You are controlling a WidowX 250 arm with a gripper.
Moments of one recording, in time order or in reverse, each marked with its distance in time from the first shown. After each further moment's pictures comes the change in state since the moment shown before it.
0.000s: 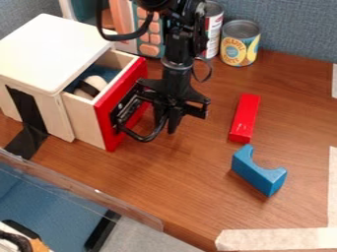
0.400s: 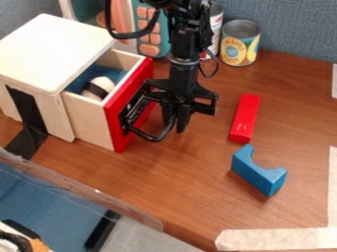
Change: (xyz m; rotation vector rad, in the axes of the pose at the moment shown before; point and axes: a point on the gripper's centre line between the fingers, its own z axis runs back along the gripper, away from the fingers) arm 0.001 -0.010 0.001 -0.054 0.041 0.021
